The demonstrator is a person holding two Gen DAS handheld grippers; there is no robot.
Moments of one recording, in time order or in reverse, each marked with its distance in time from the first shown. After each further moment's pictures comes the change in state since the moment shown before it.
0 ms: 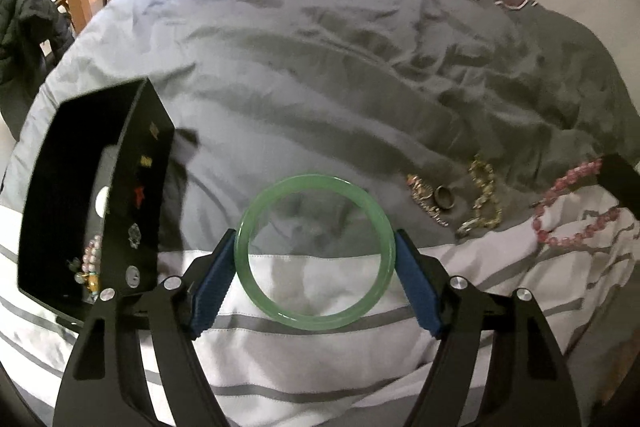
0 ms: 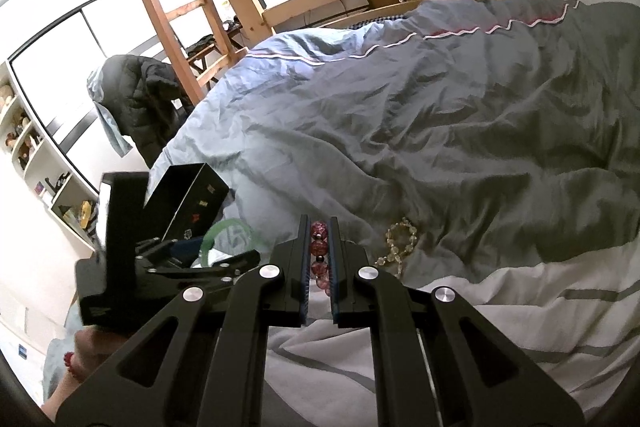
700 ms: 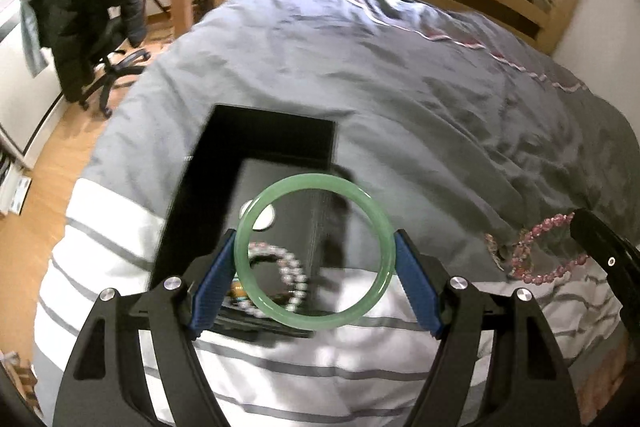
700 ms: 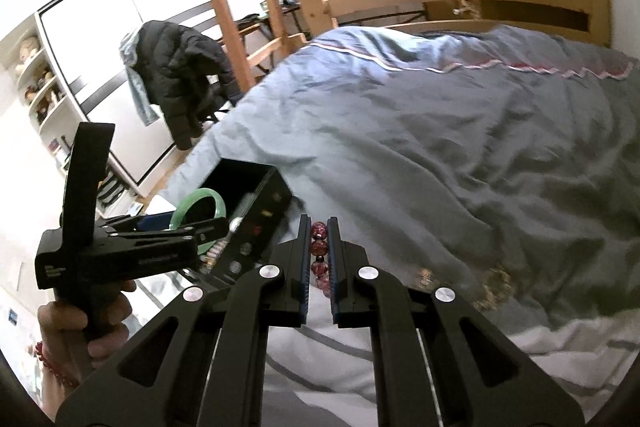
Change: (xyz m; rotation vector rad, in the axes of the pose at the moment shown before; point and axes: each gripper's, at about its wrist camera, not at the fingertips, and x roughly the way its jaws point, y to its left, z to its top) left arm -0.060 0.116 0.015 -0.221 -0.062 0.099; right arm 0.045 0.113 0.026 -0.166 0.031 0.088
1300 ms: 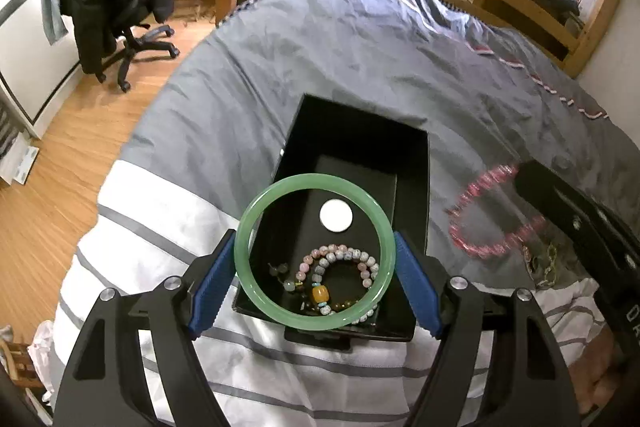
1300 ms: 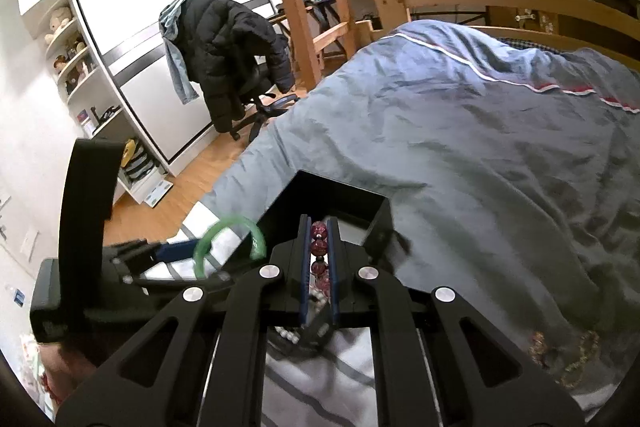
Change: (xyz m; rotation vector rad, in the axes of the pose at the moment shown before) left arm 0.011 0.067 0.006 -0.082 0.053 0.018; right arm 0.086 0.091 0.030 -0.090 0.053 0.119
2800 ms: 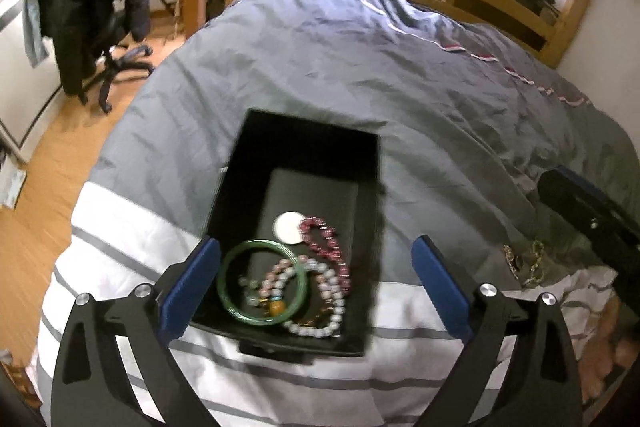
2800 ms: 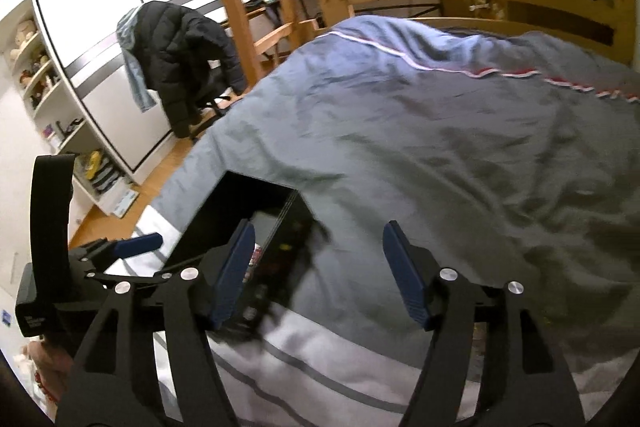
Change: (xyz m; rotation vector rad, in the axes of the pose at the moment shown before) left arm -0.004 -0.041 -0.004 0.081 -0.066 -0.050; right arm -0.050 -0.067 -0.009 0.066 0.000 -0.181
